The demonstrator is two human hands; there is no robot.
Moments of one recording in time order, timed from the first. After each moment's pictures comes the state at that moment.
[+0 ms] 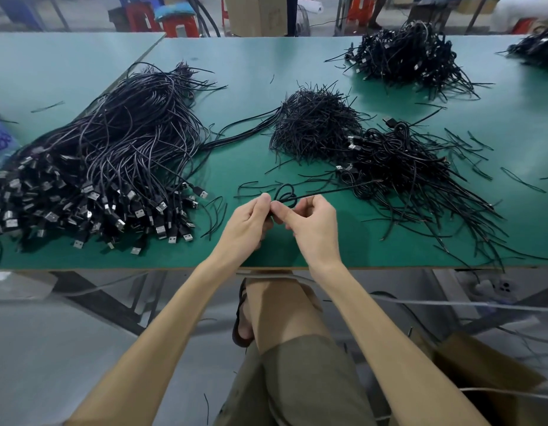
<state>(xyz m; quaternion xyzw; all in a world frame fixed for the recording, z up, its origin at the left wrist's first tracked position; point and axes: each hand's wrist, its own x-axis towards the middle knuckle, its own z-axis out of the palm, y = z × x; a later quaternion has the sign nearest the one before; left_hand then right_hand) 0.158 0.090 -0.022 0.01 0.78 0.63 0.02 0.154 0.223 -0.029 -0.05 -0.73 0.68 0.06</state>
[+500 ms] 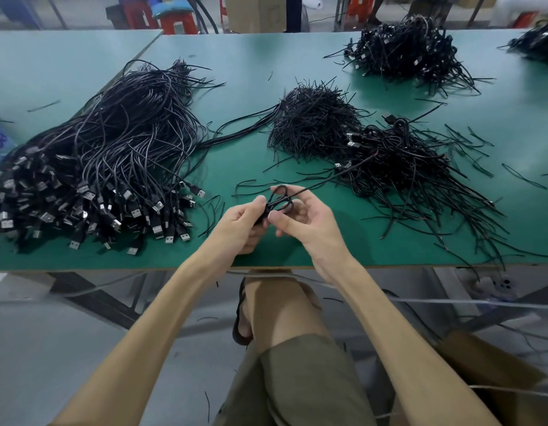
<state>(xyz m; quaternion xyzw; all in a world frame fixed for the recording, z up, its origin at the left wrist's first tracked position) 0.158 0.074 -0.026 0.03 0.72 0.69 0.11 0.157 0.241 -0.028 0.12 -0.63 0.77 -0.06</state>
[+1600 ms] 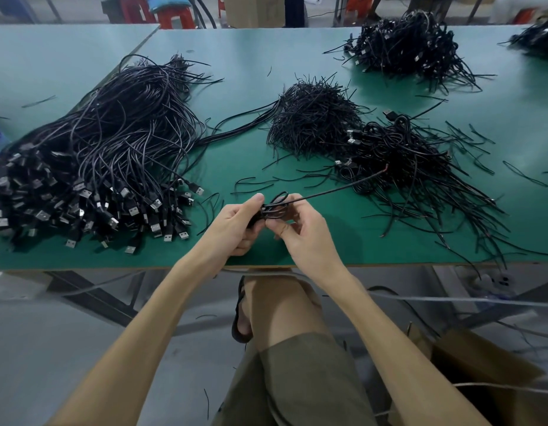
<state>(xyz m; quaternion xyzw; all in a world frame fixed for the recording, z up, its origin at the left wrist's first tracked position) 0.161 0.067 -0.021 0.03 0.72 0.68 0.13 0.167 0.230 -0.033 0.14 -0.76 0.63 0.03</state>
